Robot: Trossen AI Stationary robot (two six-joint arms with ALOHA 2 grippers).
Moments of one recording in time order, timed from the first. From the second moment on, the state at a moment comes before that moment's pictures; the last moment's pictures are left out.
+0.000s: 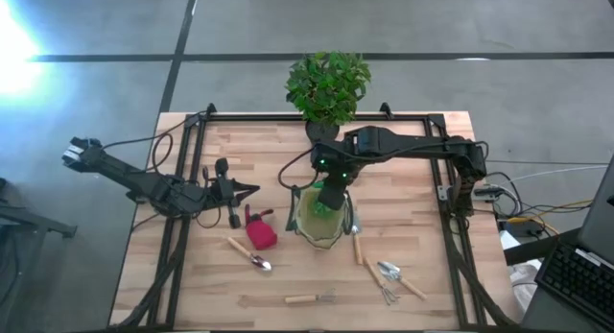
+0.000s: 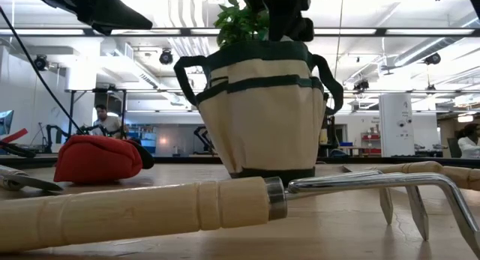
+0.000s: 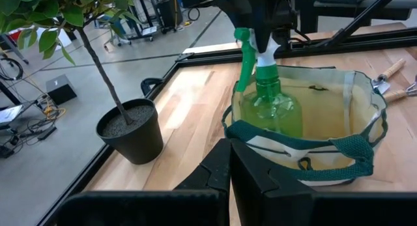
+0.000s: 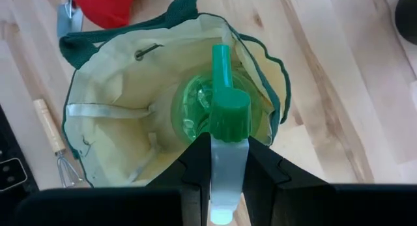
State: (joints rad) left arm -0.39 0.76 0.55 -0.09 -0.71 -0.02; right arm -0.05 1.87 1.90 -1.27 -0.09 0.41
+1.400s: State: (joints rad) left arm -0.39 0.81 0.55 -0.05 -0.71 0.00; right arm 0.00 1.99 1.97 -1.32 0.06 0.25
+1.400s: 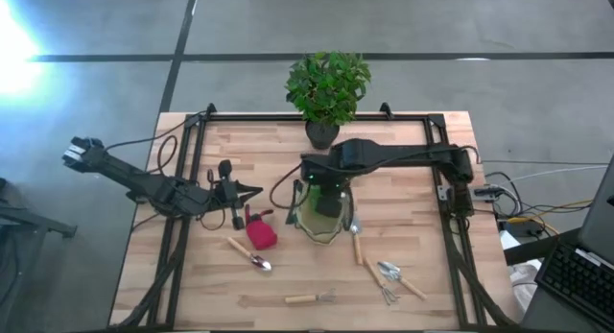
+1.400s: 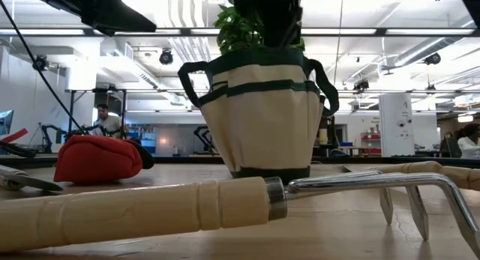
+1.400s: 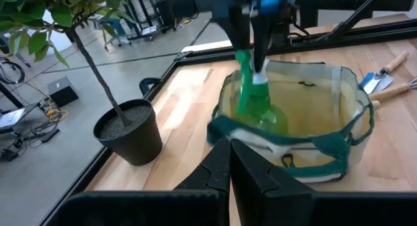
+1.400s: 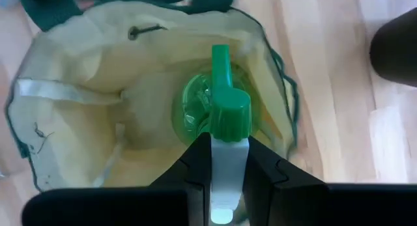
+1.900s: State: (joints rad) left arm -0.39 0.81 0.55 -0.05 -0.71 0.01; right arm 0.00 2.14 2.20 -1.46 0.08 0.16
